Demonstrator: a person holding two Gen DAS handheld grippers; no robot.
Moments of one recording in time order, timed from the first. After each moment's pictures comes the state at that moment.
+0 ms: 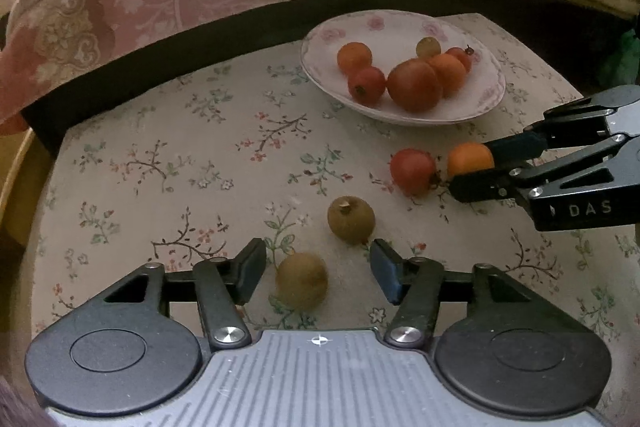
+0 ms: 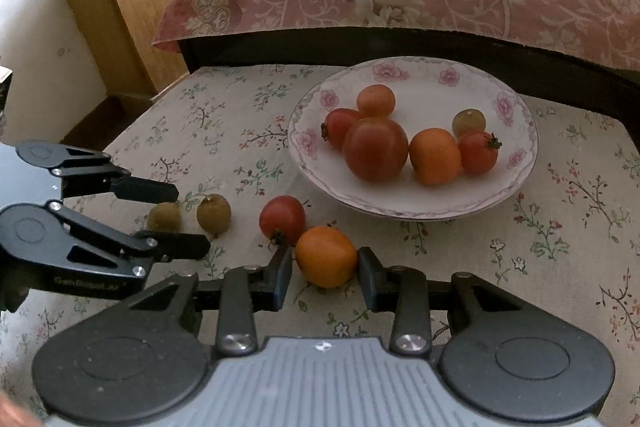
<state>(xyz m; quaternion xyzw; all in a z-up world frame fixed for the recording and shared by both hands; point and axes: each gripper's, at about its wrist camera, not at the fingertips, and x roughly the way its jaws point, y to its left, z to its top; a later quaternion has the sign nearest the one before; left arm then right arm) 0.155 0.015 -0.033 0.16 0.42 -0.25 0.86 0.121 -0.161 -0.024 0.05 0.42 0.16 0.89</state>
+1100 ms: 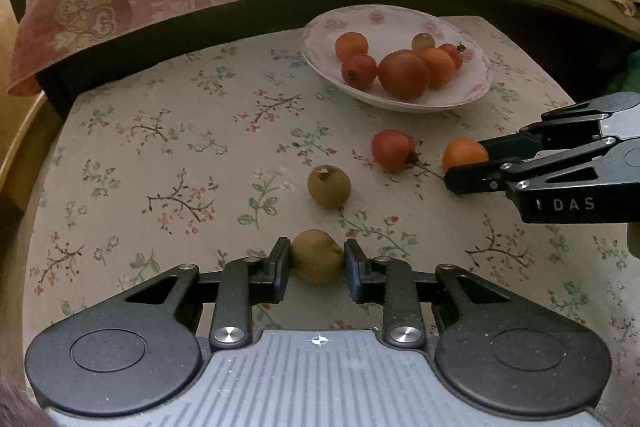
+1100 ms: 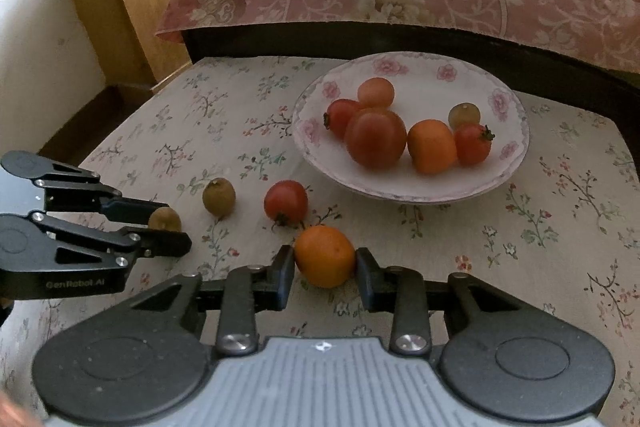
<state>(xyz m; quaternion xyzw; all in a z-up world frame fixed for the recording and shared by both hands) 0.130 0.017 -0.028 0.13 0.44 -0.23 0.86 0.106 -0.160 -0.015 0.04 0.43 0.16 0.89</state>
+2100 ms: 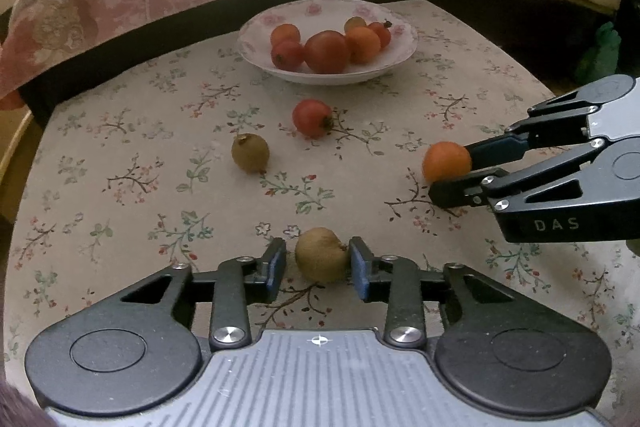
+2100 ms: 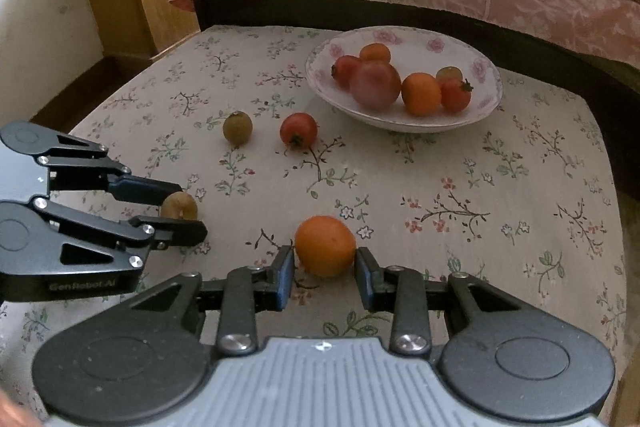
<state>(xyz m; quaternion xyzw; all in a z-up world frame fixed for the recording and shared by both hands) 0.079 -0.004 -0.031 0.15 0.42 -0.25 0.86 0.051 -0.156 -0.015 0.00 0.44 0.14 0.89</state>
